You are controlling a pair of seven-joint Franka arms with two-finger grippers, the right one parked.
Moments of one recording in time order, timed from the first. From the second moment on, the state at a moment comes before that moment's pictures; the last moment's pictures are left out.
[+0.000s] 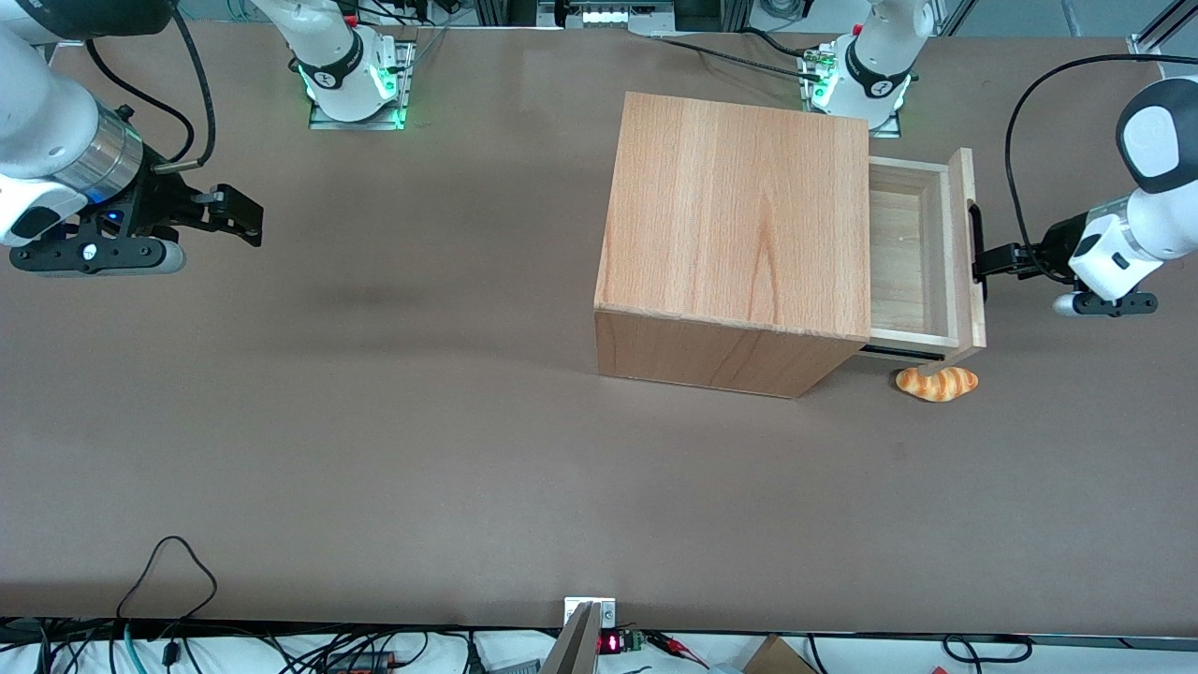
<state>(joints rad) 0.36 0.04 -0.14 -2.08 -0.18 1.93 0.19</state>
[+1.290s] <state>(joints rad) 0.49 0.10 -0.14 -1.92 -0.18 1.86 0.28</state>
